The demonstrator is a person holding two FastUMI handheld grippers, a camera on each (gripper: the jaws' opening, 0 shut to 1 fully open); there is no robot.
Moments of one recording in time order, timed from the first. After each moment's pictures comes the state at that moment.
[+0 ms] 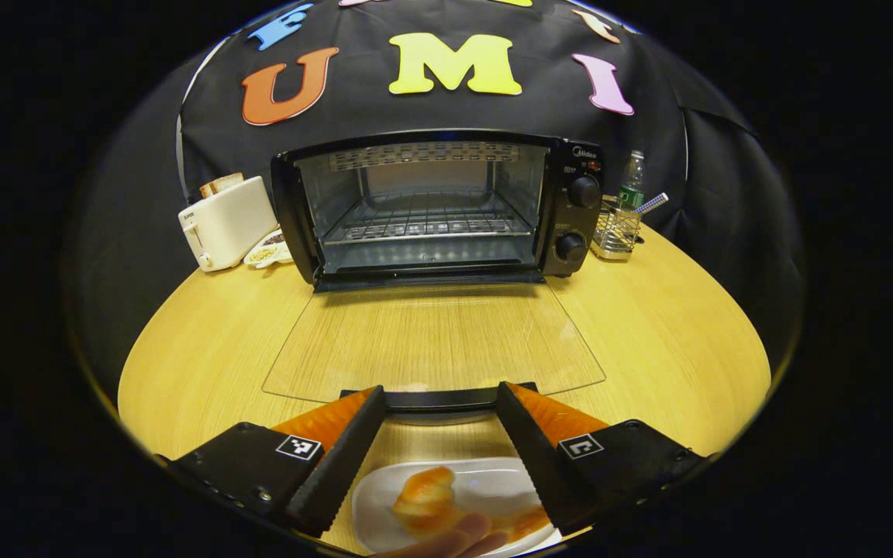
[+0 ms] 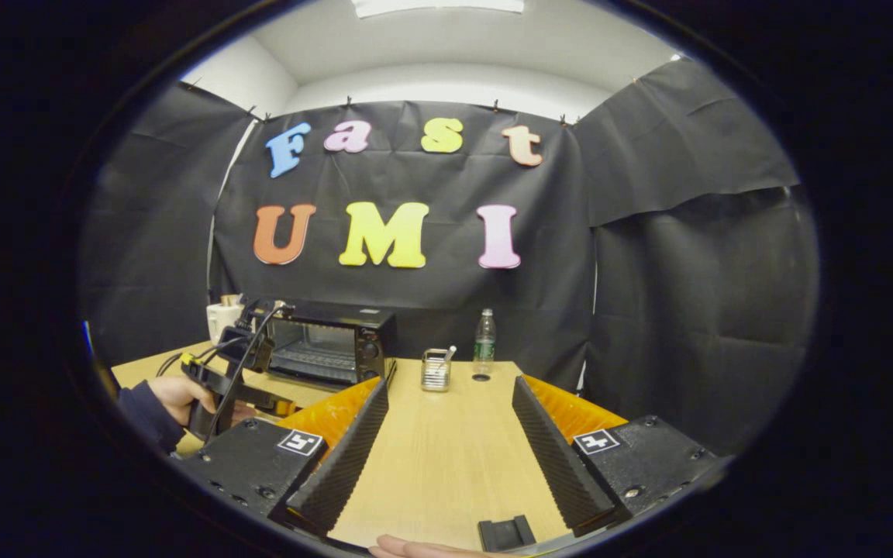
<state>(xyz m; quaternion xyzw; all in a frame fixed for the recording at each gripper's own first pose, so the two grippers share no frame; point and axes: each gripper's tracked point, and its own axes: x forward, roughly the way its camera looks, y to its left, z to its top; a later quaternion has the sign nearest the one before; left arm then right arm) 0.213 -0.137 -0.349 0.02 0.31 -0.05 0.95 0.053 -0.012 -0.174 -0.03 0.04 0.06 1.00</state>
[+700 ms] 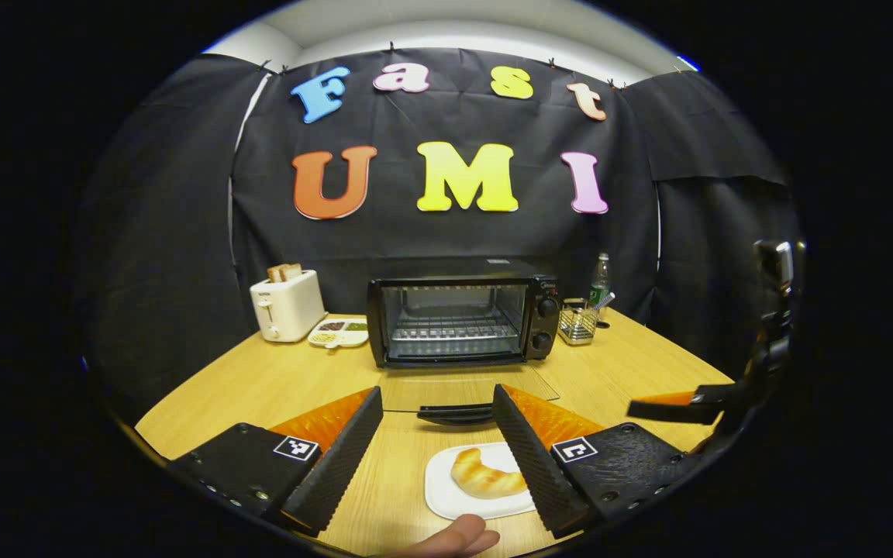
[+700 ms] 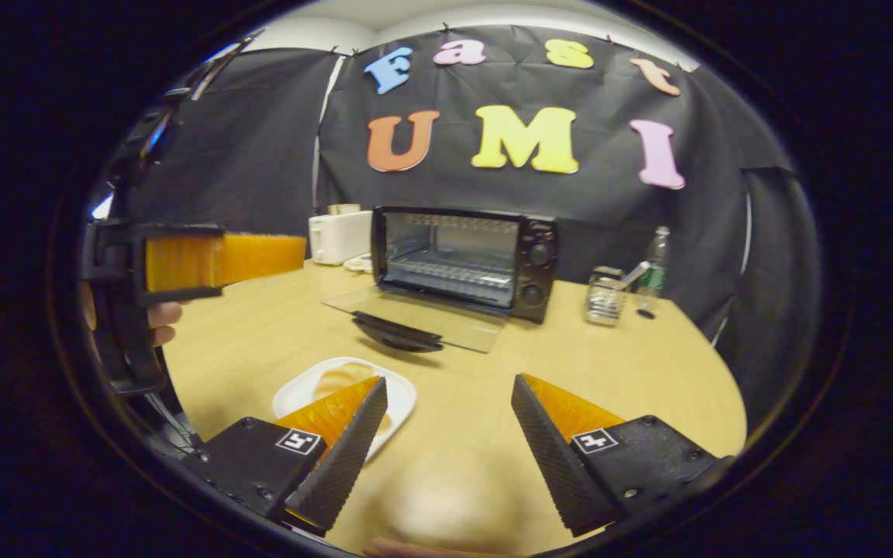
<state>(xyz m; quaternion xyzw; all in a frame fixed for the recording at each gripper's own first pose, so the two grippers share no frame) 0.101 -0.074 -0.205 0.00 0.10 -0.03 0.99 0.101 0.216 -0.323 -0.04 0.21 0.34 0.92</state>
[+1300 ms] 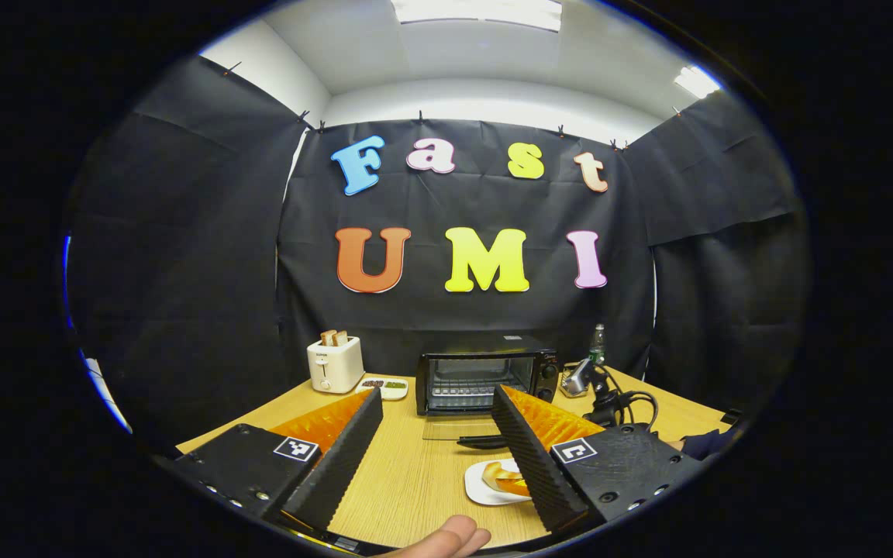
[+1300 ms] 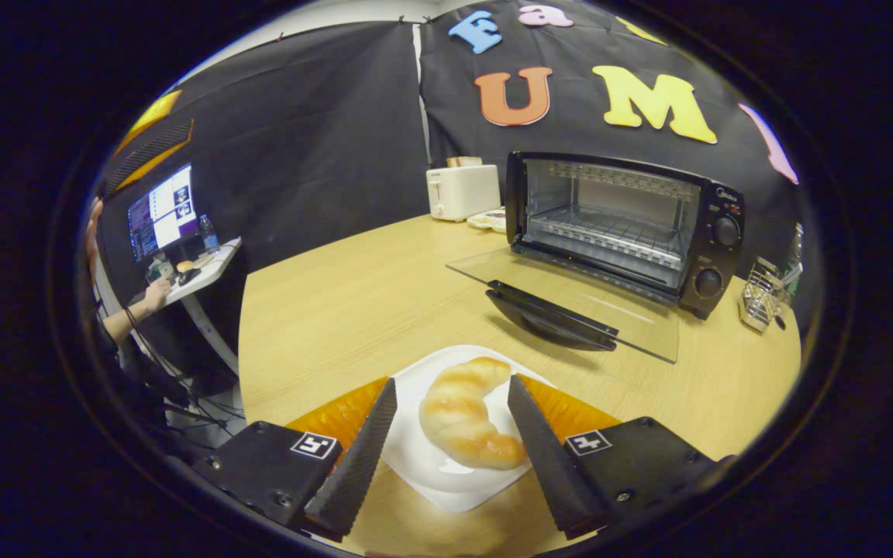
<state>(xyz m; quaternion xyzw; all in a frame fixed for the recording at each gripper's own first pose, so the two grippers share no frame) -0.009 -0.022 -0.105 -0.01 -0.03 -0.01 1.00 0.090 0.297 -0.368 -0.11 0.27 0.48 0.83</state>
